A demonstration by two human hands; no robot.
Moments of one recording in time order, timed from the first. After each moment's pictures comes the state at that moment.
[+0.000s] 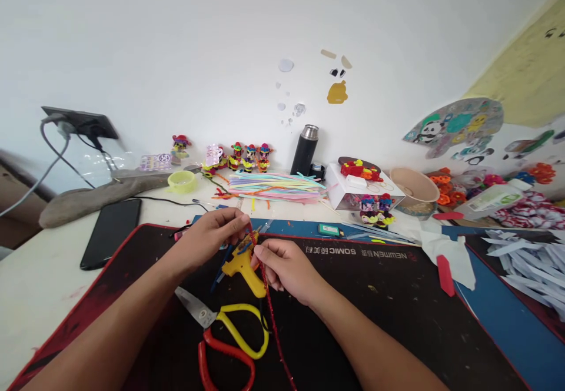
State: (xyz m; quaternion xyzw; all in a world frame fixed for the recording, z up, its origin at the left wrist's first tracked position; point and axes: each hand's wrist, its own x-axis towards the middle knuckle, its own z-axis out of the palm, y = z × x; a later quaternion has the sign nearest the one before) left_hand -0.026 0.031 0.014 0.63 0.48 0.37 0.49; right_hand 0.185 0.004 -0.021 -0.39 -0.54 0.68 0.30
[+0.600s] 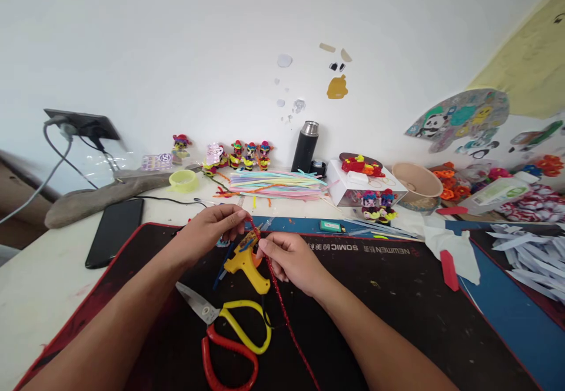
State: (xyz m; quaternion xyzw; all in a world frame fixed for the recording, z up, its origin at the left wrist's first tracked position) left_hand -0.032 0.035 0.011 0.61 0.48 0.38 0.51; right_hand 0.191 0.009 -0.019 -0.41 -0.57 0.65 0.30
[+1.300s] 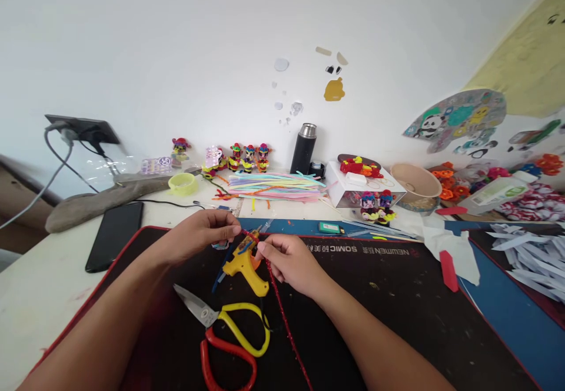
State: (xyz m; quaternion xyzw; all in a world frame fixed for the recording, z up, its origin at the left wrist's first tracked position) left_hand -0.053 0.040 0.016 0.64 0.48 0.29 0.54; right_hand 0.193 0.009 -0.011 -0.44 -0.60 0.61 0.28
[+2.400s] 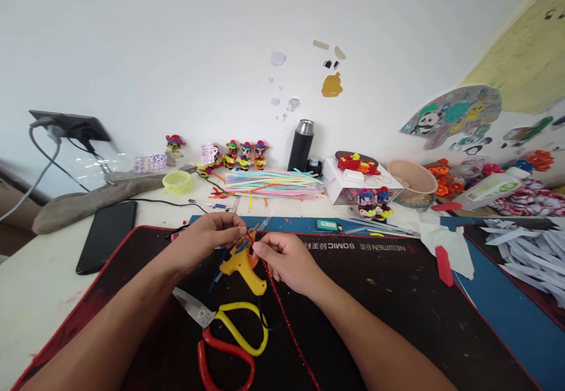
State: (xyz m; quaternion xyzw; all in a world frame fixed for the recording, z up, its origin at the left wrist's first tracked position) left_hand -0.027 0.032 0.011 0.60 0.49 0.33 0.54; right_hand 0.190 0.009 -0.013 -0.43 -0.61 0.60 0.30
